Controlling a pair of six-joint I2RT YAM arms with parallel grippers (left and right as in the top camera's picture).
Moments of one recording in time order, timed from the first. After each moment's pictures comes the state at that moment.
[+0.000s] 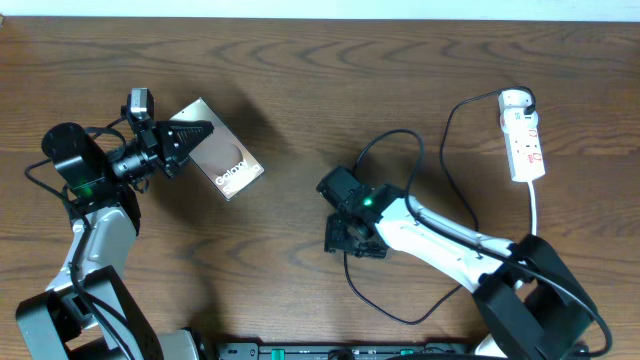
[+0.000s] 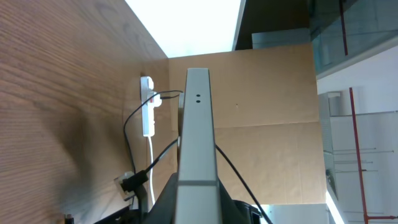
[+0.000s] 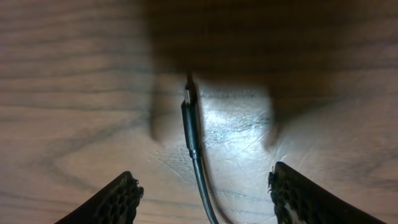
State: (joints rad) left arm 0.40 1.52 0.73 0.66 1.49 -1.33; right arm 0.79 1.75 1.03 -0.73 -0.12 0.92
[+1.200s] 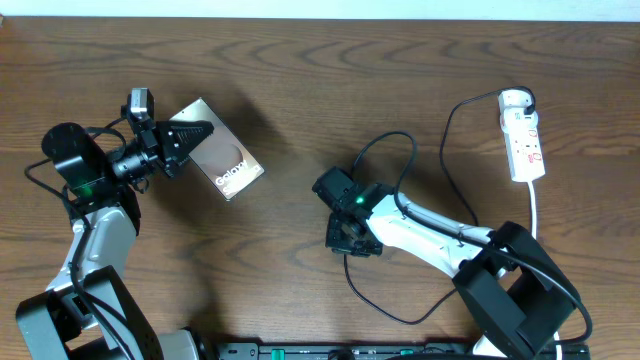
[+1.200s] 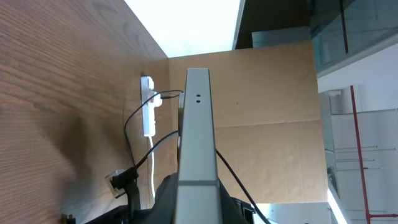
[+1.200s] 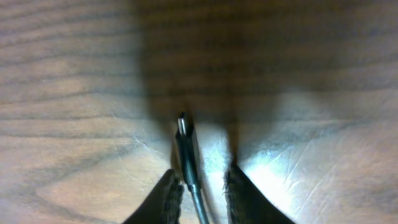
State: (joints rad) left arm 0.40 1.52 0.73 0.66 1.49 -1.31; right arm 0.79 1.82 1.04 -0.71 -0.12 0.95
